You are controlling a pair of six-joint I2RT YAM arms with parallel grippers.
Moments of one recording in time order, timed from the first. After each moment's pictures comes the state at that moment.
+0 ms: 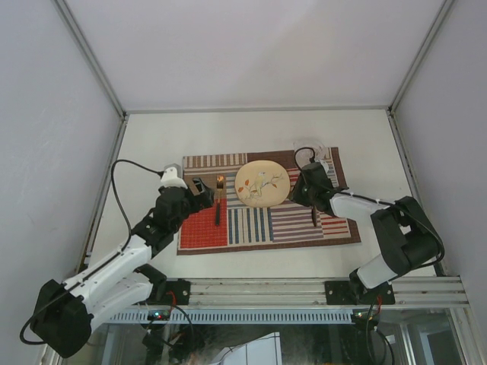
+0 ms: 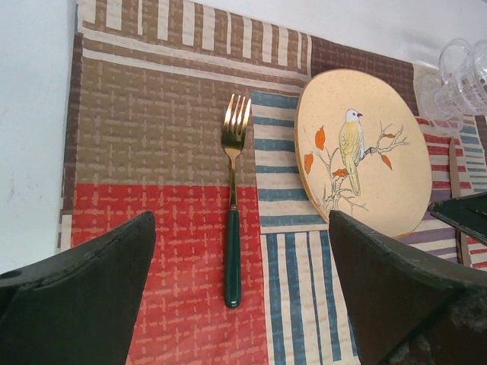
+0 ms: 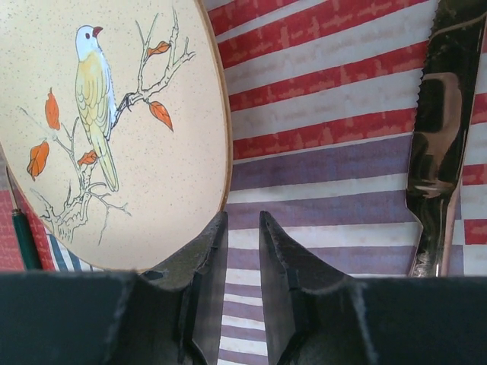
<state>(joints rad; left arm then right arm) -0.54 0.86 0.44 0.00 -0.31 -0.62 0.46 1.53 0.70 -0.02 0.03 0.74</state>
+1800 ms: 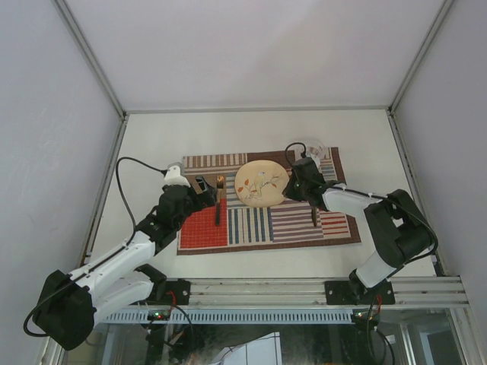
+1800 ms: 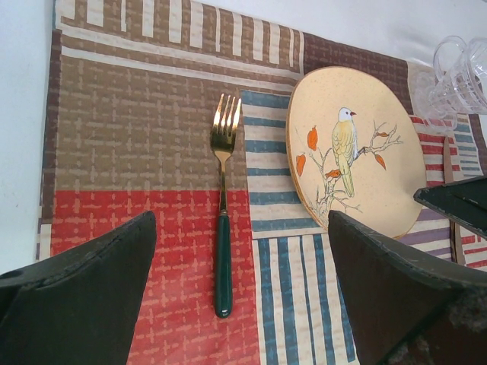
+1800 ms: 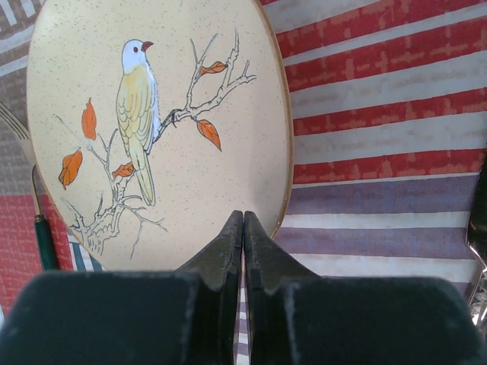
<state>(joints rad) -0.54 0.94 0.44 0.08 -0.28 -0.63 0.51 1.60 0.79 -0.02 0.05 0.73</state>
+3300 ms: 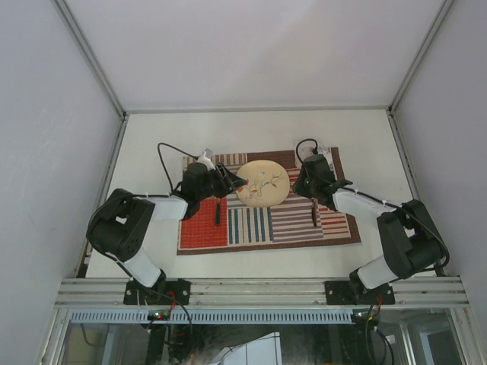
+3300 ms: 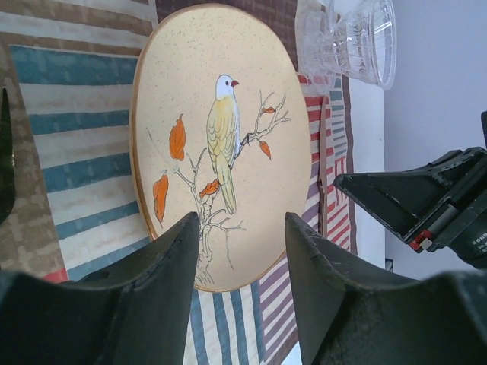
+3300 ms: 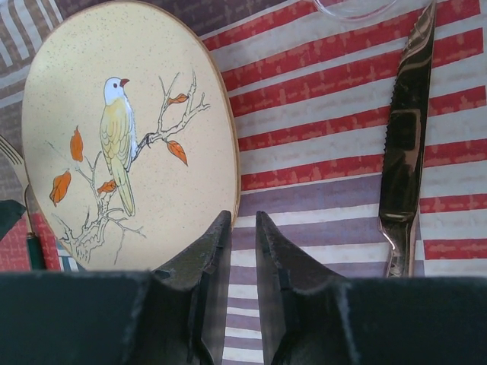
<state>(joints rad) -0.45 1.65 0.64 0.57 0.28 -0.94 0.44 1.50 0.78 -0.09 0.09 0.68</state>
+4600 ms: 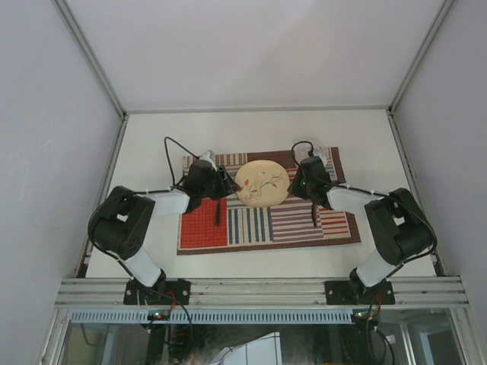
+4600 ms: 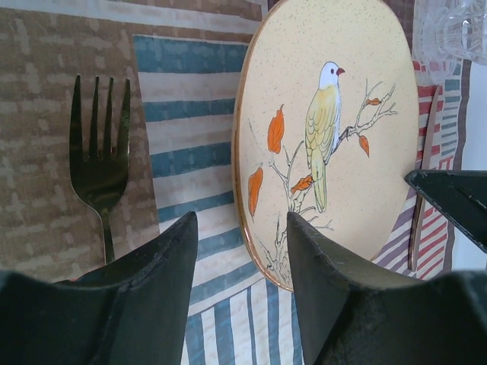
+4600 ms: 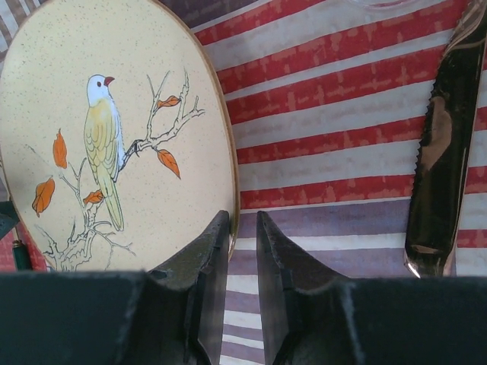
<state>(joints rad) -0.45 1.66 0.73 0.28 0.16 -0.77 0.43 1.61 0.77 0.02 0.04 0.69</state>
